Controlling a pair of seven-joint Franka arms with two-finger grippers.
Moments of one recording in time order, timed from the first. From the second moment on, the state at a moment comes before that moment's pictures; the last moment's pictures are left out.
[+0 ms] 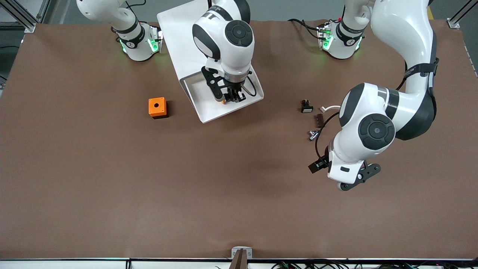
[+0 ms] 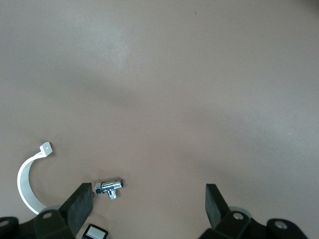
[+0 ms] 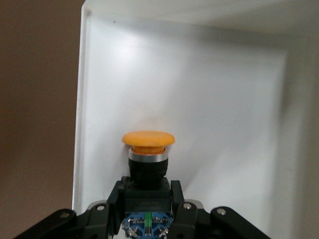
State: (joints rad) left arm -0.35 0.61 -0.02 -1.20 0.02 1.74 -0.85; right arm 0.95 0.42 -0.09 -1.54 0.04 1.83 1.95
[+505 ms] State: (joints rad) left arm -0.35 0.61 -0.02 -1.20 0.02 1.74 -0.85; right arm 0.84 0.41 -0.10 -1.43 0.10 1.70 1.80
